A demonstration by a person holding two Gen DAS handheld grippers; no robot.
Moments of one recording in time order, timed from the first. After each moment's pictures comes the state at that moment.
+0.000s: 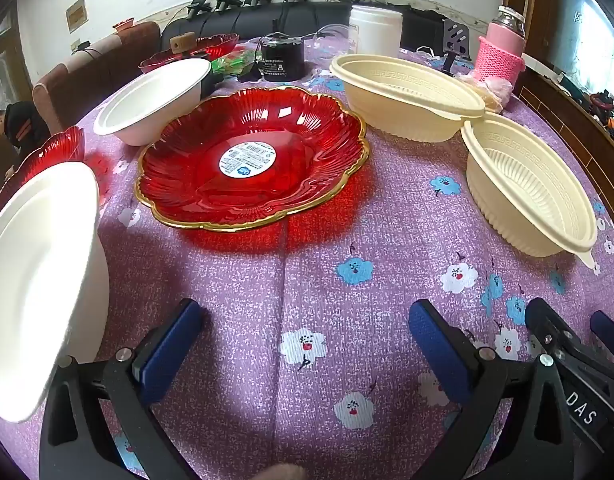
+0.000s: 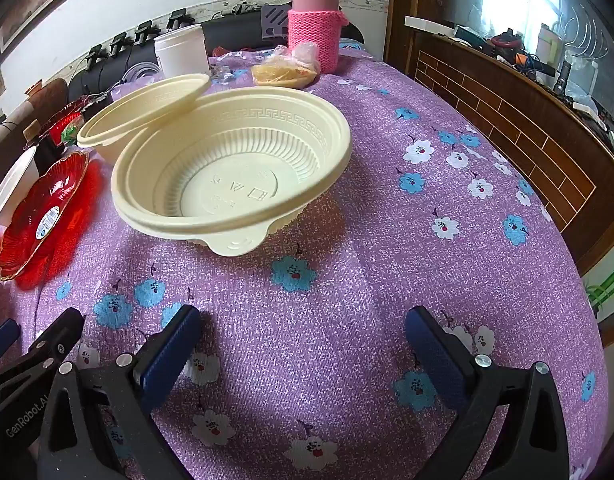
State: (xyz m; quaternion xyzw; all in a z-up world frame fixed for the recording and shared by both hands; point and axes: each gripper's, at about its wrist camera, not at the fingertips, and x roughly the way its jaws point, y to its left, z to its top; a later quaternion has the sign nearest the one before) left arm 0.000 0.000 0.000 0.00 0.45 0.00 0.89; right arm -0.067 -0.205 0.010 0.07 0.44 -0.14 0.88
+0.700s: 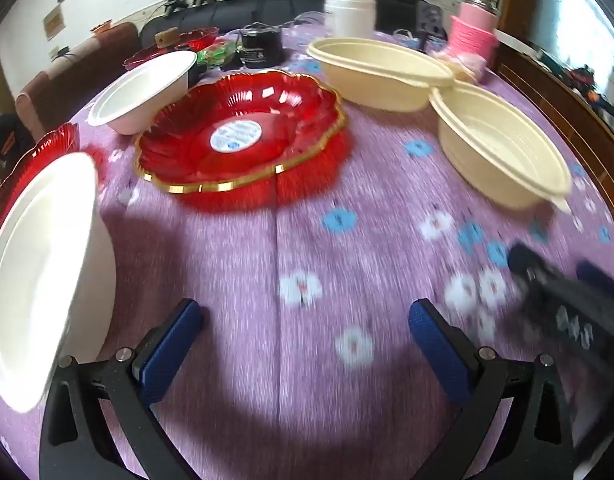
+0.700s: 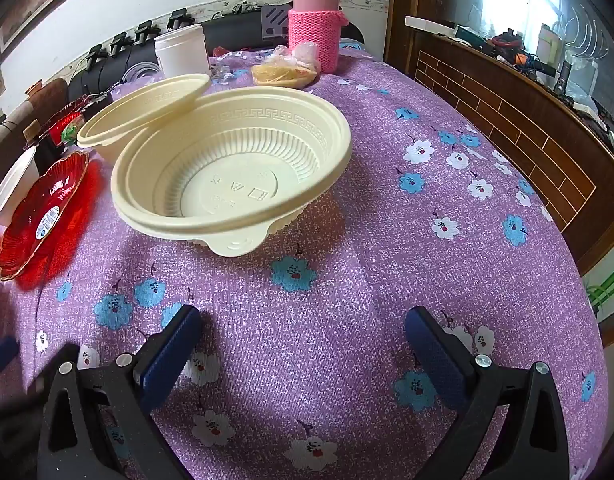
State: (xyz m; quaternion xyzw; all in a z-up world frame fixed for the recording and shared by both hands) left arm -0.033 0.003 0.000 0.03 0.47 -0.04 0.88; right arm -0.067 -0.204 0.010 0.07 0.44 -0.14 0.88
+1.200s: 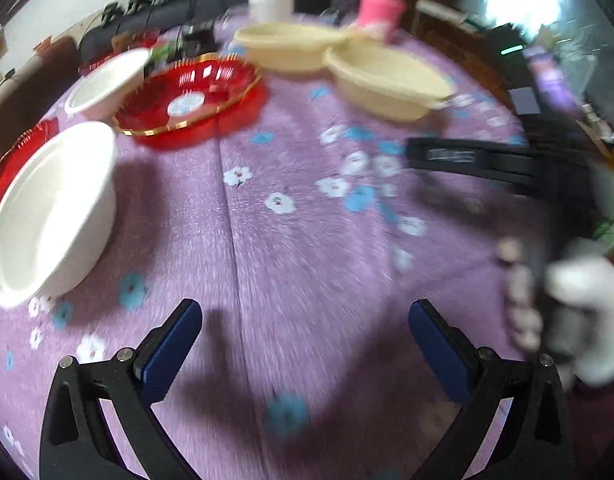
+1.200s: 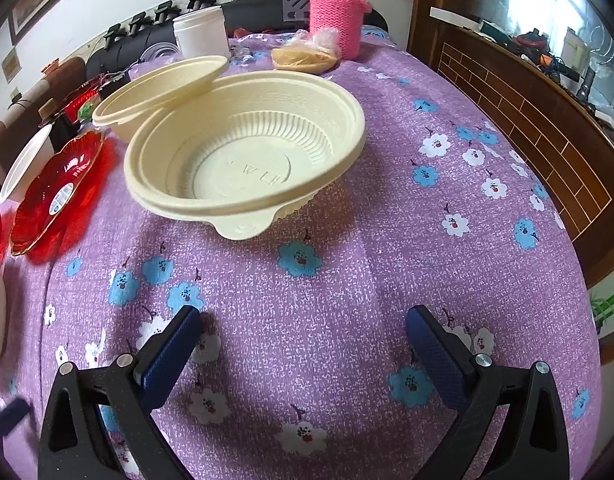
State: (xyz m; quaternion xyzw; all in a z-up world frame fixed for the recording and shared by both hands) left arm -0.129 0.009 0.027 0.05 0.48 -0.17 0.86; right arm -0.069 -0.208 0.012 0.06 0.47 -0.10 0.87
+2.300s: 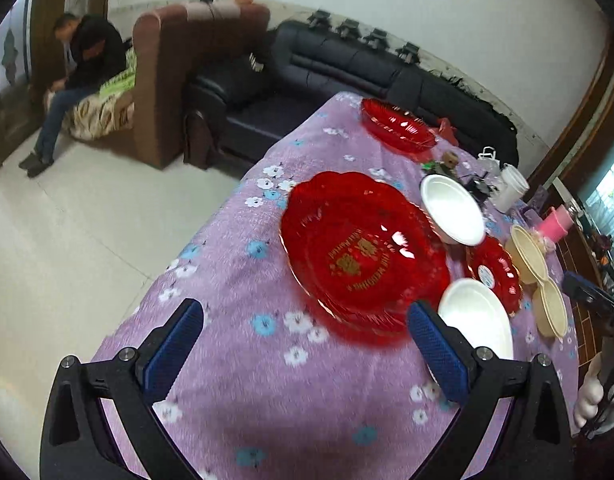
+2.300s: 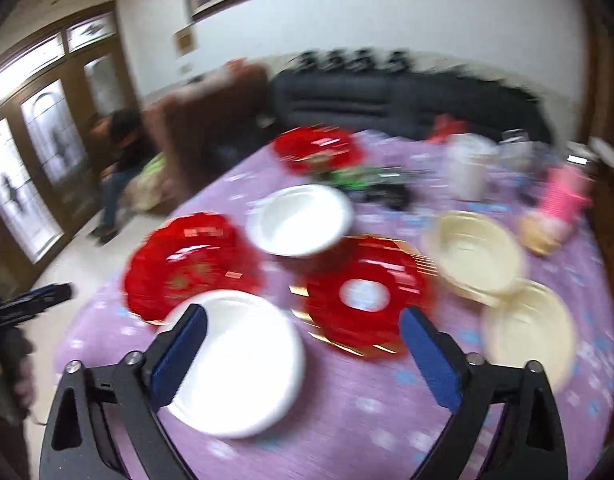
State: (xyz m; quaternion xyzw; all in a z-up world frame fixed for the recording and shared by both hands) left arm -0.057 0.383 0.103 -0.17 0.43 0.04 0.89; right arm -0.025 0.045 0.157 0.00 0.41 0.22 0.89
